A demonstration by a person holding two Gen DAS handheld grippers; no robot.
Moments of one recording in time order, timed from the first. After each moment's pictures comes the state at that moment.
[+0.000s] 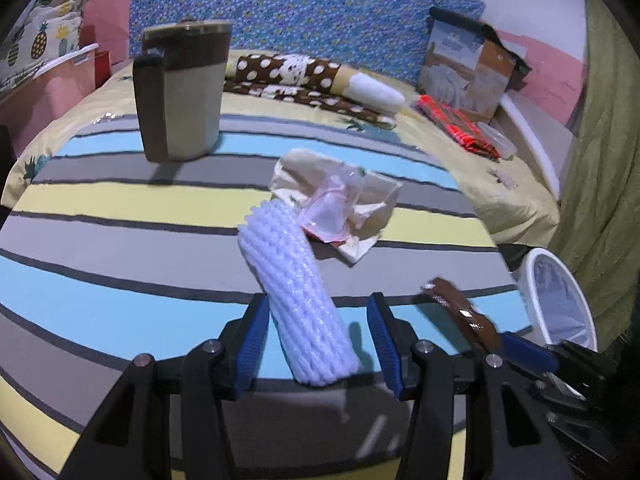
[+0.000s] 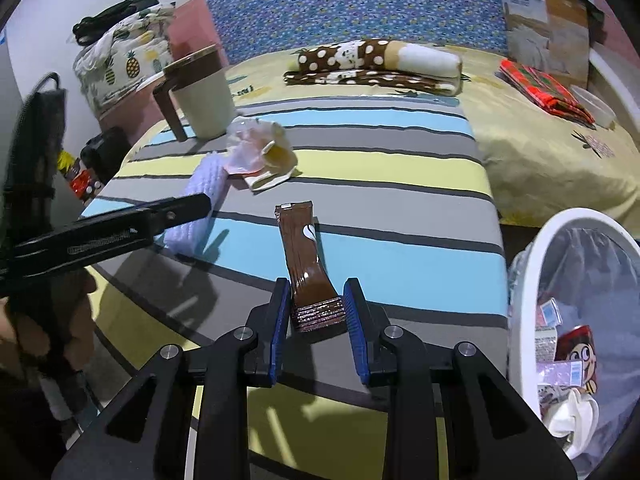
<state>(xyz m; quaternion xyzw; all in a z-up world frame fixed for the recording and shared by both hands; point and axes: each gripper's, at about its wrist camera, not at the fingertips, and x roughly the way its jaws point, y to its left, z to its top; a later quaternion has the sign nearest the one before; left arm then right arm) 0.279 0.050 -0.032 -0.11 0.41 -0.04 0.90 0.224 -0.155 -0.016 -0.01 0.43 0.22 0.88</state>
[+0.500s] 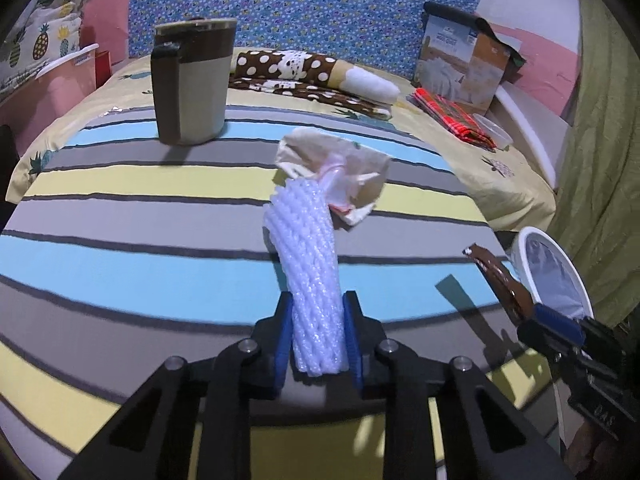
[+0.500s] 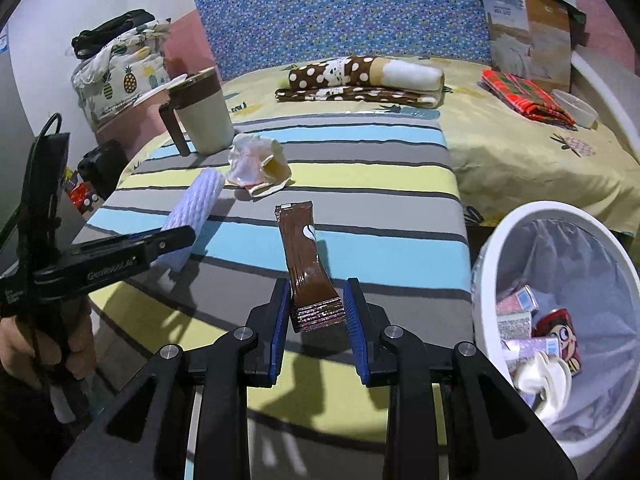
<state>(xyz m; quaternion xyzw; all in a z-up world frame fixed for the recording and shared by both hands) 0.241 0.049 -0.027 -0.10 0.41 -0.05 0.91 0.201 -0.168 0.000 0.00 0.40 0.20 0.89</state>
